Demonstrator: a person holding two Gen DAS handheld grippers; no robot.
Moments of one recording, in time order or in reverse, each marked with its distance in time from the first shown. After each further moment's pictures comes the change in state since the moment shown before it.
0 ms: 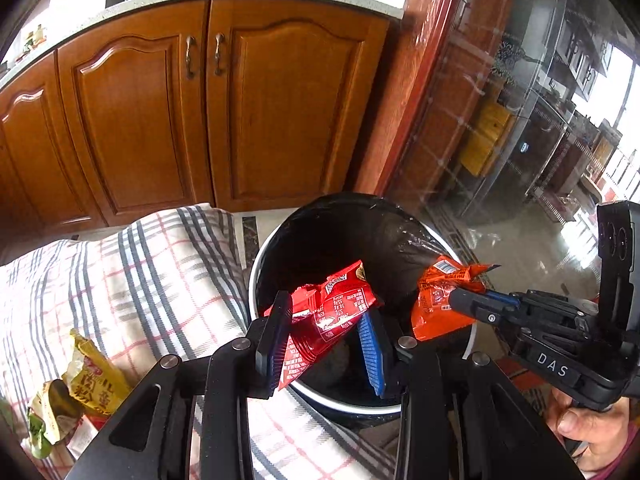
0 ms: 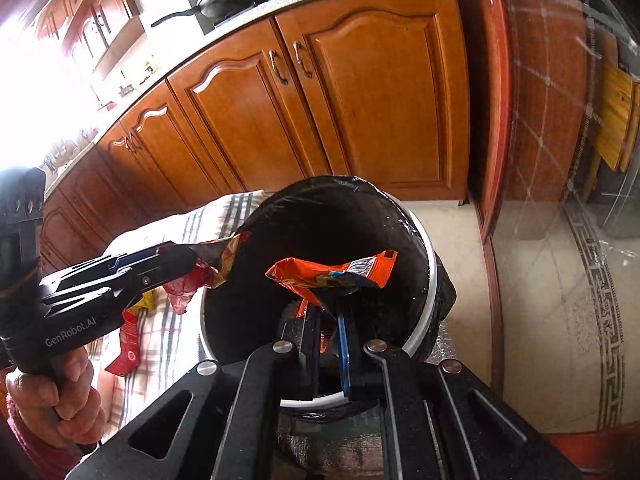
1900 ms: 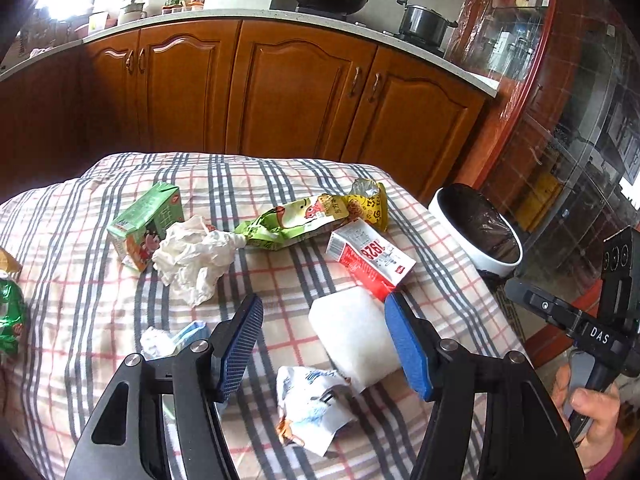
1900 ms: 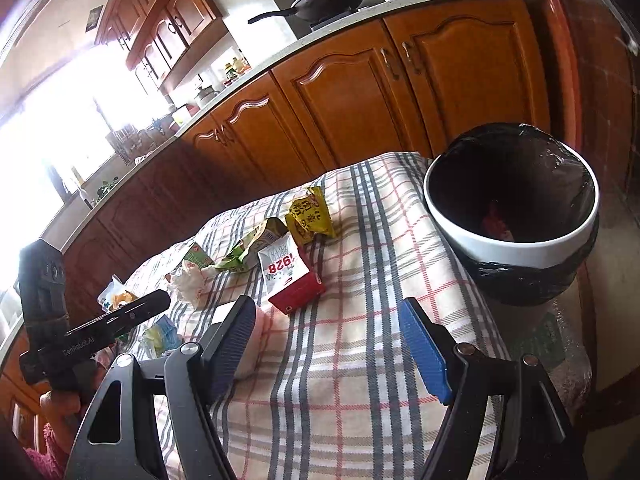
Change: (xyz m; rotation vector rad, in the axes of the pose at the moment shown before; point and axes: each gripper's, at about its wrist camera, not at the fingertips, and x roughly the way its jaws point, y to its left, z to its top) left arm -0.244 0.130 -0.220 -0.264 -0.164 0.160; right arm -0.032 0.150 -0.103 -0.039 -0.080 0.252
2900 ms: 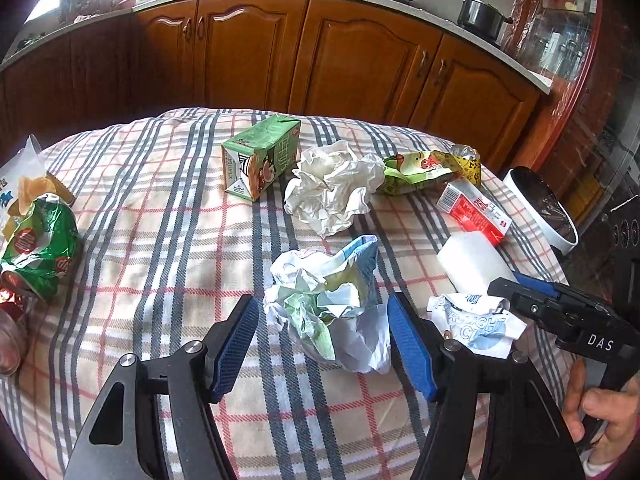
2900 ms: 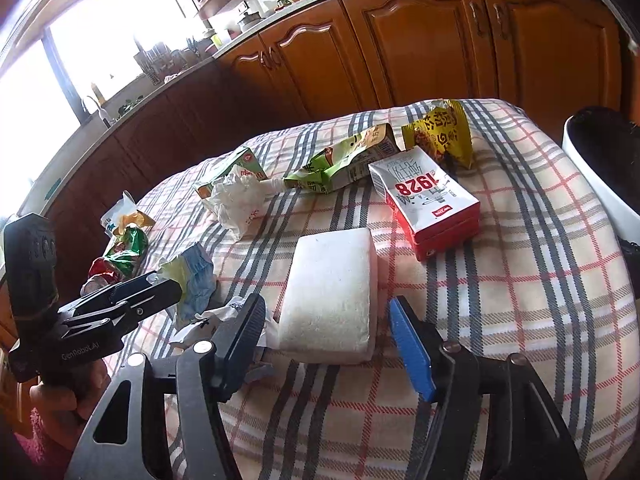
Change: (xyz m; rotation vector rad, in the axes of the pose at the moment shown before) left arm -0.007 0.078 -0.036 -0.079 0.061 0.128; right arm 0.087 0.097 -0.040 -0.164 0.216 0.046
